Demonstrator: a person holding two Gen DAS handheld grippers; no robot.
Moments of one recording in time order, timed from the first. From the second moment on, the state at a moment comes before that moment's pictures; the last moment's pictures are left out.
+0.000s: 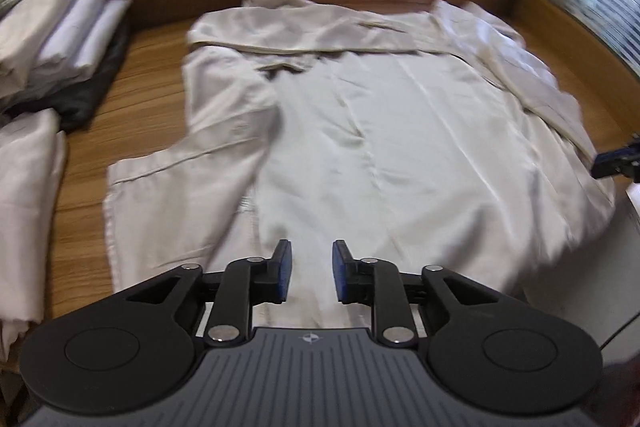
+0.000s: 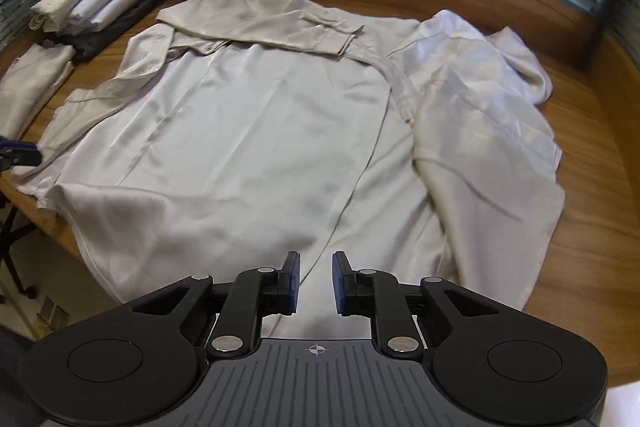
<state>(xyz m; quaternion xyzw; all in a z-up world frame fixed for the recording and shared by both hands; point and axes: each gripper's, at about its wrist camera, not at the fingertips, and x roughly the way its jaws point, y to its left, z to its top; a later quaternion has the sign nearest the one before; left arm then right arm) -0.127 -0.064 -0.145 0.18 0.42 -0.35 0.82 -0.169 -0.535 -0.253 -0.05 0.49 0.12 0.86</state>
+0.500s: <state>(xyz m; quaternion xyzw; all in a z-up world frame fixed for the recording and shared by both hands) -0.149 -0.067 -0.165 0.24 0.40 -0.37 0.81 -0.196 -0.492 -0.270 -0.03 0.50 0.15 0.85</state>
